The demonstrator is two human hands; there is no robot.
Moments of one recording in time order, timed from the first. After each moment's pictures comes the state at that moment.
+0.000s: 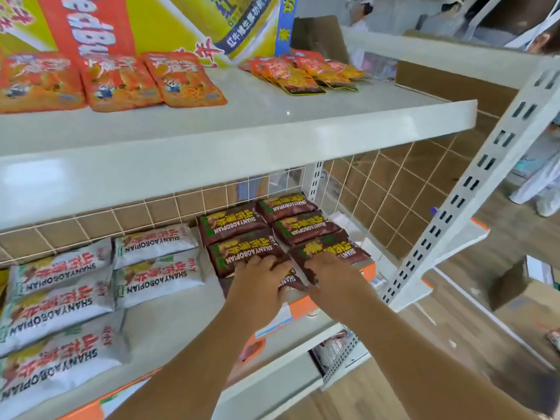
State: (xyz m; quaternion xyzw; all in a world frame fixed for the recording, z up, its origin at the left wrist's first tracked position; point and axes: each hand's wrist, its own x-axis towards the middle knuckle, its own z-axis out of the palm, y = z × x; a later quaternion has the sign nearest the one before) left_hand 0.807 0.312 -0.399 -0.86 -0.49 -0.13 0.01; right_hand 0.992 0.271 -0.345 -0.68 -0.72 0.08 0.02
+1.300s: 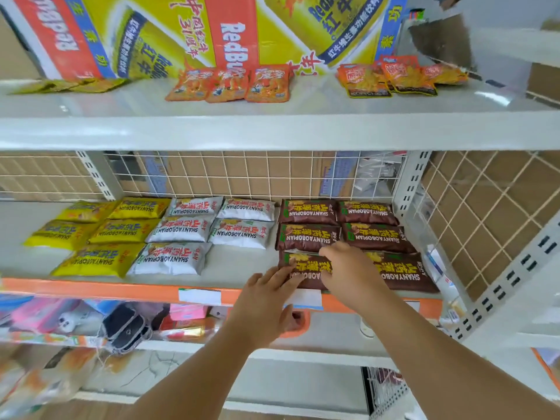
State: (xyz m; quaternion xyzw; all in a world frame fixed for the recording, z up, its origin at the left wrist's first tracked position) left_hand 0.796 0.199 -0.404 -0.76 -0.64 -0.09 0.02; right_hand 0.986 0.305 -0.346 -0.49 -0.86 0.11 0.09
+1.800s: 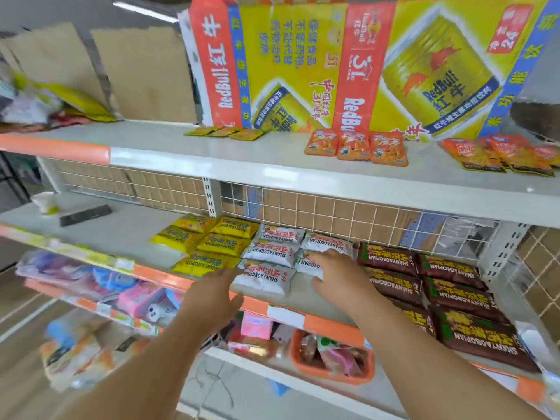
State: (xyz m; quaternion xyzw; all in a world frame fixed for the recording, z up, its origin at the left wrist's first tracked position) left_hand 0.598 0.061 -0.309 -0.51 -0.85 -0.14 0.01; right_hand 0.813 0.242 -0.269 -0.35 -0.93 0.08 0.08
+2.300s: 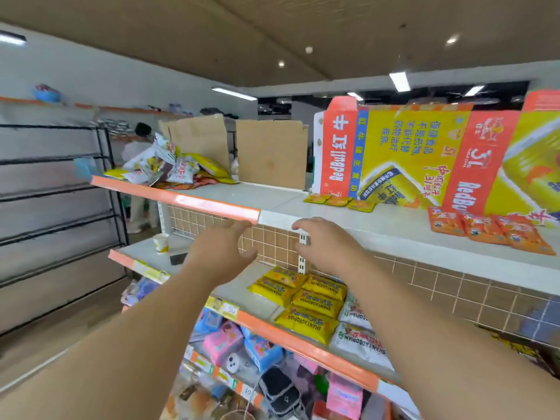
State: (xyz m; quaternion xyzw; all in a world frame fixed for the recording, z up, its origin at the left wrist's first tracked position) left_hand 0.422 -0.091 -0.107 -0.44 -0.85 -0.21 0.20; right_hand 0.575 0.092 -0.085 -0.19 -0.95 0.09 0.22
